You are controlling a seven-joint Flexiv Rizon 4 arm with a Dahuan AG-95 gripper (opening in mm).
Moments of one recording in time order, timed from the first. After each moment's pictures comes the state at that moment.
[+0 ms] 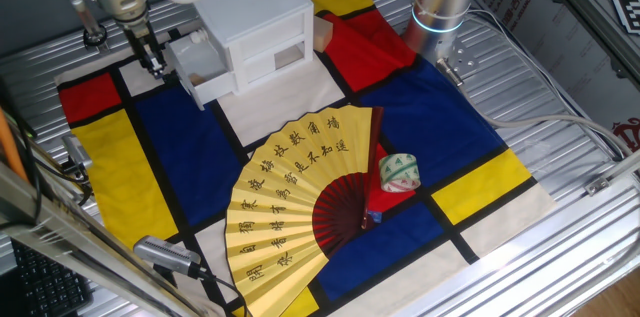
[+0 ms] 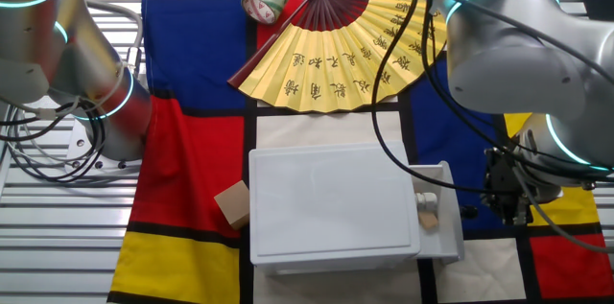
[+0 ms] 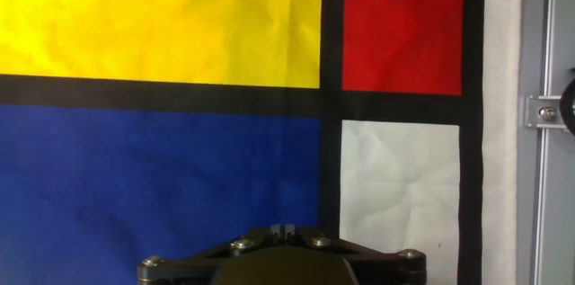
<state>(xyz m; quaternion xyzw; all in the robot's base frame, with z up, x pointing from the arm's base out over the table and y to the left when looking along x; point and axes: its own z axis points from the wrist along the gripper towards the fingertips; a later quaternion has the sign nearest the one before) 0.655 -0.176 0.106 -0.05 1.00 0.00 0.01</state>
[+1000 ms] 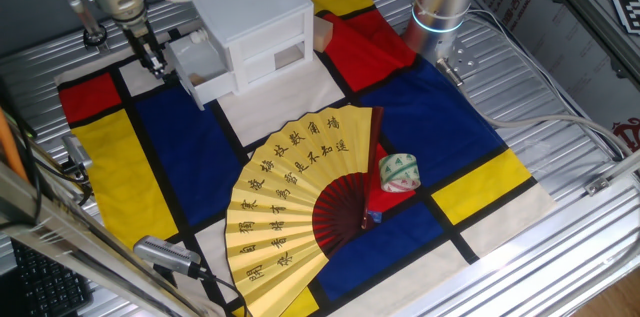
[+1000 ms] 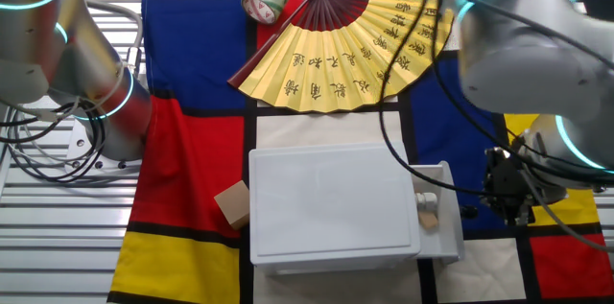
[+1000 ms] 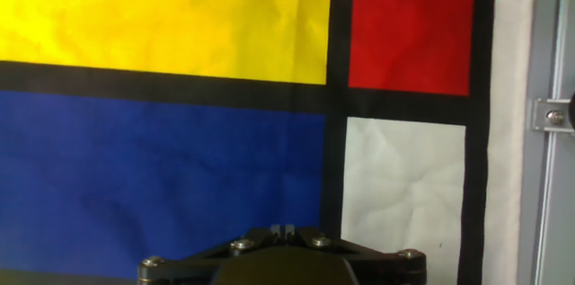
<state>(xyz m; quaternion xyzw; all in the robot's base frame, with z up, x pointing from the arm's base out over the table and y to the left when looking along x) 0.656 -0.176 0.106 -0.05 1.00 0.01 -0.02</state>
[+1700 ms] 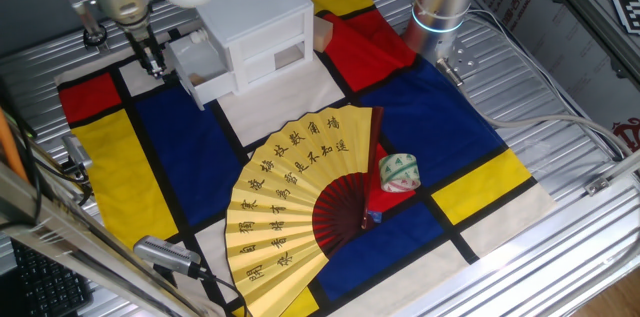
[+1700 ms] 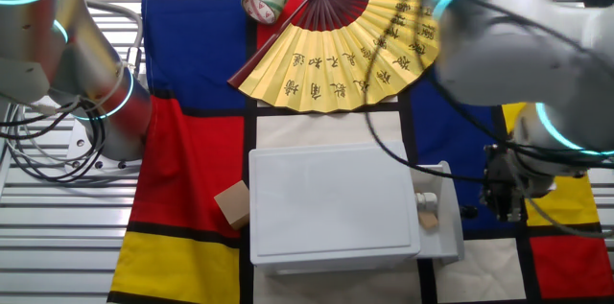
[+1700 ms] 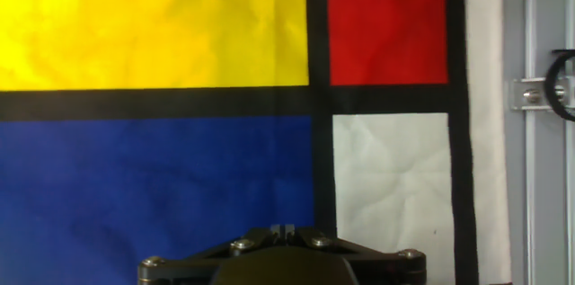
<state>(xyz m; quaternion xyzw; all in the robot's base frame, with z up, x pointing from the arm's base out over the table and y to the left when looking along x) 0.651 -0.176 0.107 -0.01 1.00 -0.02 0.03</state>
